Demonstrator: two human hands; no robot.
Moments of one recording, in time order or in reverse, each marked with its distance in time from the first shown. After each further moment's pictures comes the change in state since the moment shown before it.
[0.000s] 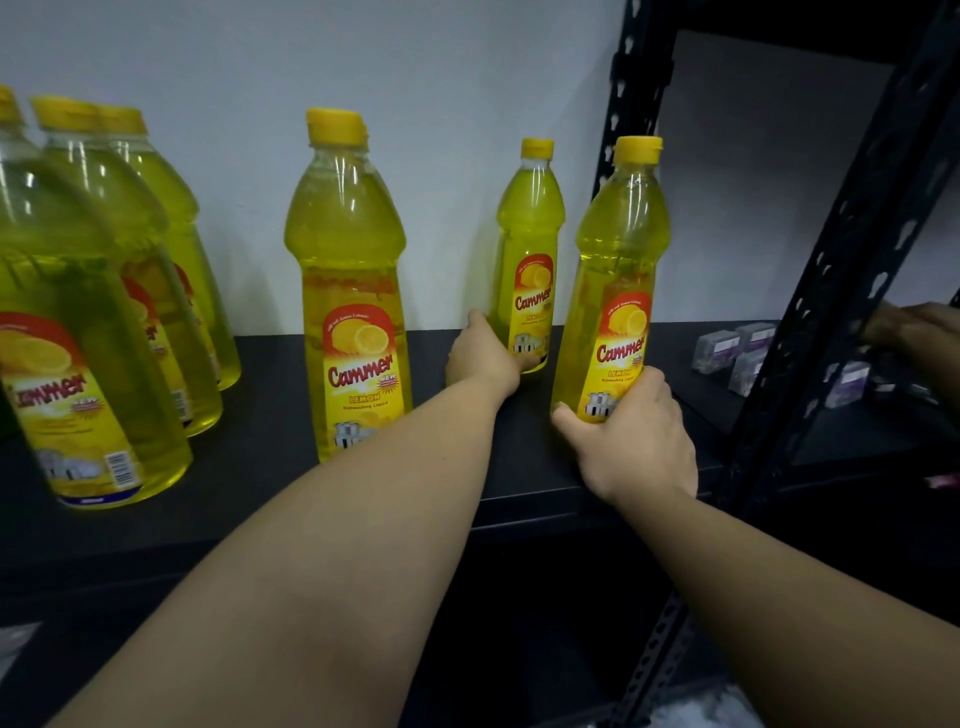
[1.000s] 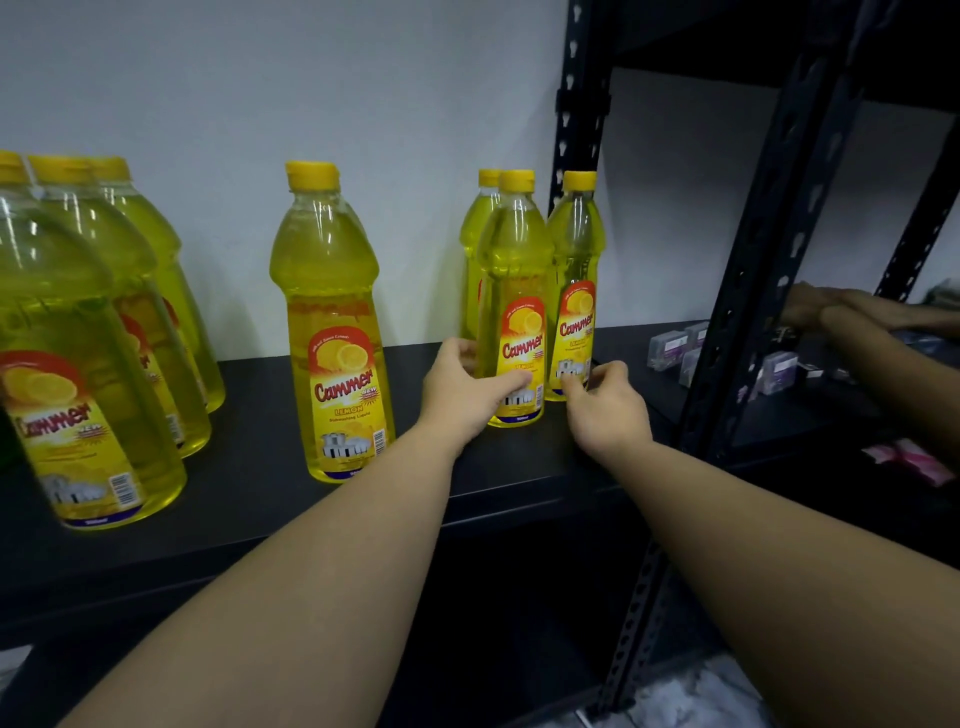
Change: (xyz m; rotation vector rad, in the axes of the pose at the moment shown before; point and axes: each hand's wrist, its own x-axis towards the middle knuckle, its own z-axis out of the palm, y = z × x) left_hand -0.052 -0.013 -0.018 -0.465 -0.109 0.119; right_hand 0.033 0.010 -0.008 0.325 -0.190 0.147
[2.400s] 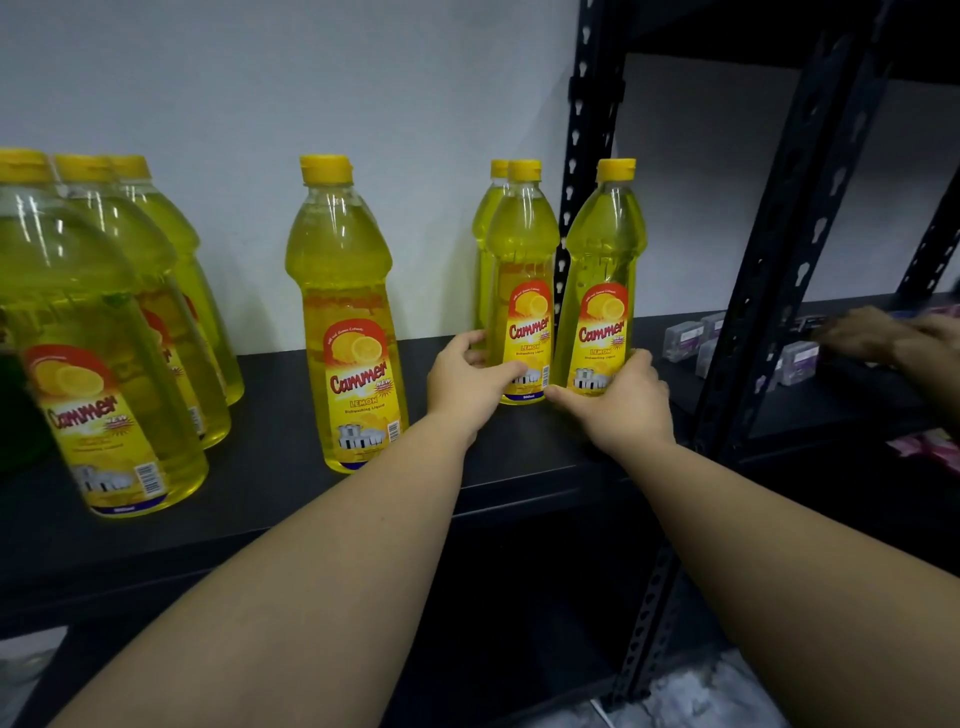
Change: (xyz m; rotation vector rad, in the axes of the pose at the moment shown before) left_hand 0.001 -0.002 -0.001 -0.021 0.074 -0.045; right_hand -0.002 0.005 0.000 -0.151 0.088 -0.055
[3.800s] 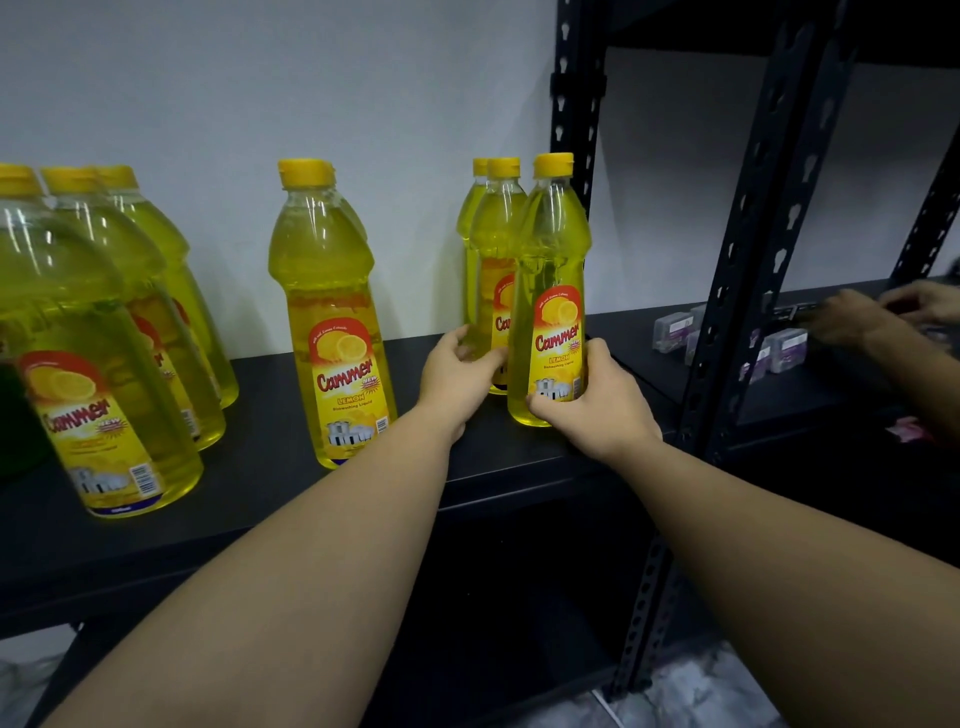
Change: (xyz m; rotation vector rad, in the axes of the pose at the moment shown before) left_hand 0.010 -0.004 0.003 -0.053 -0.033 -0.050; right_hand -0.011 0.008 -0.002 0.104 -0.161 -0.267
